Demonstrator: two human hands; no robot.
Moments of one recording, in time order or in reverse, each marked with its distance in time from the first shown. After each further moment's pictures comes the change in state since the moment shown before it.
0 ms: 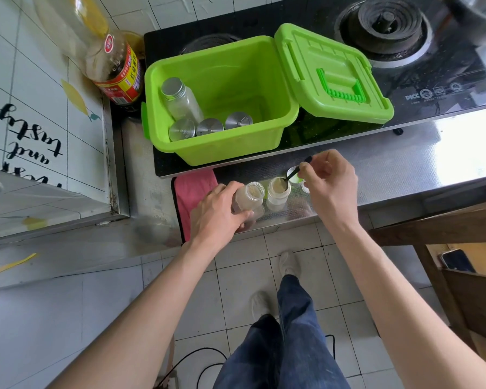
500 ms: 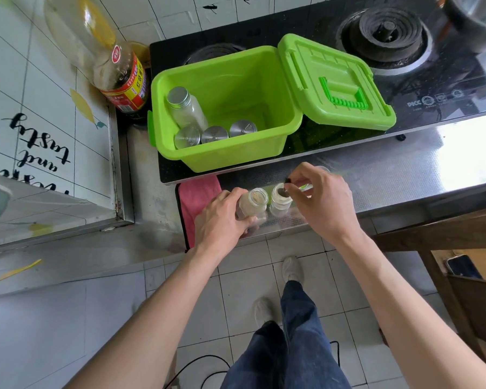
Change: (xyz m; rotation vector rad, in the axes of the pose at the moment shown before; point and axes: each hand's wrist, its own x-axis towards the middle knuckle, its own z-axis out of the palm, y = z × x) left_hand -0.001 0.000 -0.001 0.010 0.008 0.002; right_hand -0.012 -0.014 -0.003 -0.371 -0.230 -0.317
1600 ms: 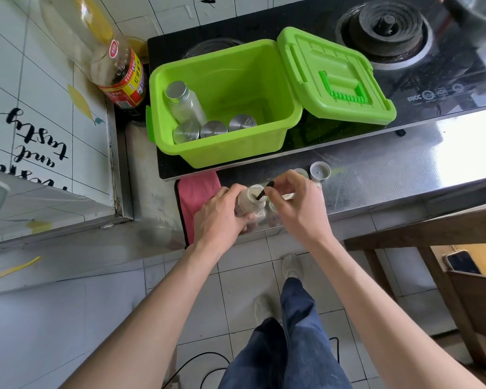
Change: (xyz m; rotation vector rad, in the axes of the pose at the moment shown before) left_hand -0.002 0.000 -0.001 -0.012 -0.002 0.003; right_hand -0.011 -0.012 0.042 0.296 0.024 0.140
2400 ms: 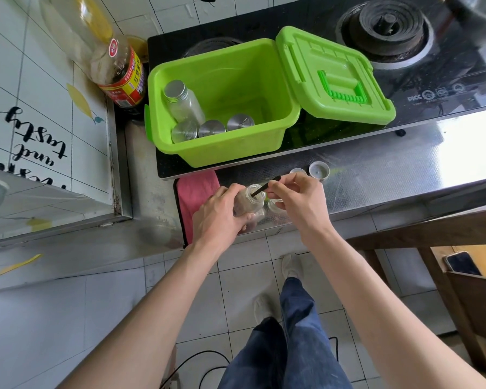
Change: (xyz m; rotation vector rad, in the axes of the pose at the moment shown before) left_hand 0.000 0.002 0.002 0.011 0.007 -0.008; right_hand 0.008 -0.003 -0.003 0.392 -0.019 0.387
